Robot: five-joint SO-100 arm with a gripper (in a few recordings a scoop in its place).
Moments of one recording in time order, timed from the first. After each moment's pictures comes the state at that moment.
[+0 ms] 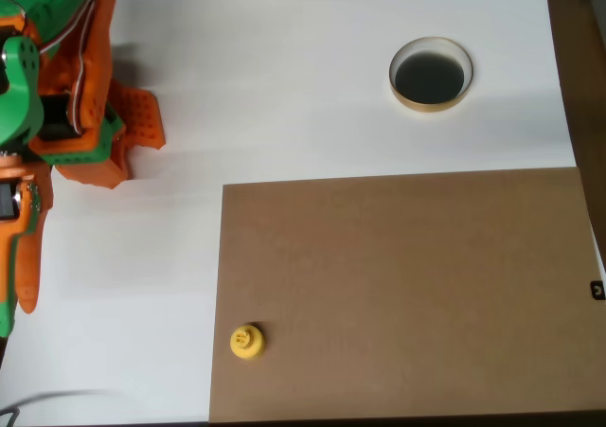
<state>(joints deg) 41.1 184.7 157.0 58.8 -13.4</state>
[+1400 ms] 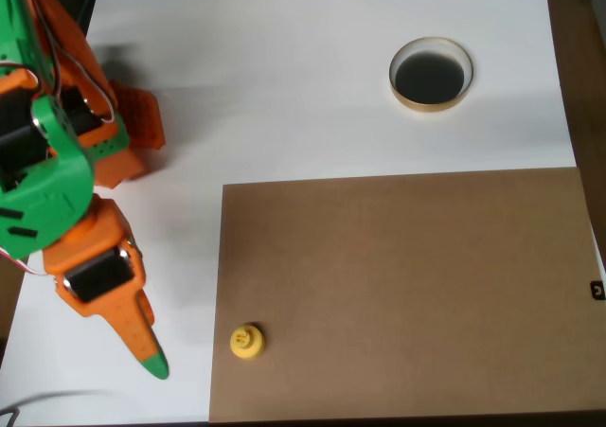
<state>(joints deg) 19.2 131.0 132.0 57.0 -9.6</state>
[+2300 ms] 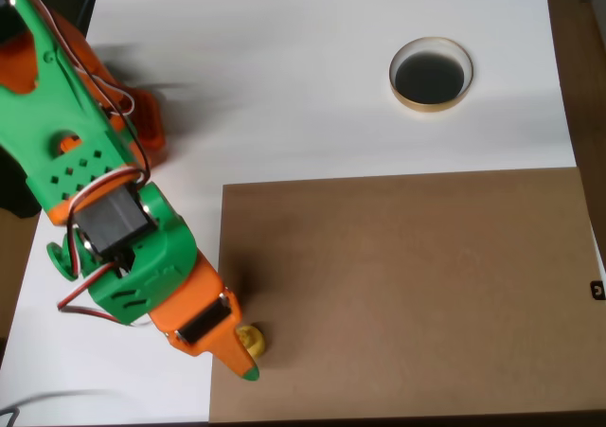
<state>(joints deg) 9.2 95.3 113.3 58.8 -7.2</state>
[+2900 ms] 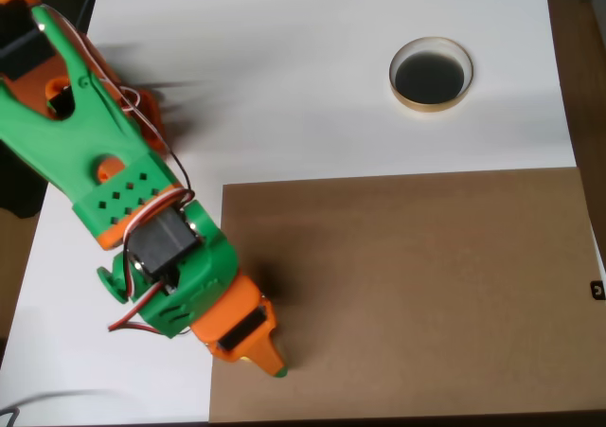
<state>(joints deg) 5.4 84.3 103.6 61.7 -4.1</state>
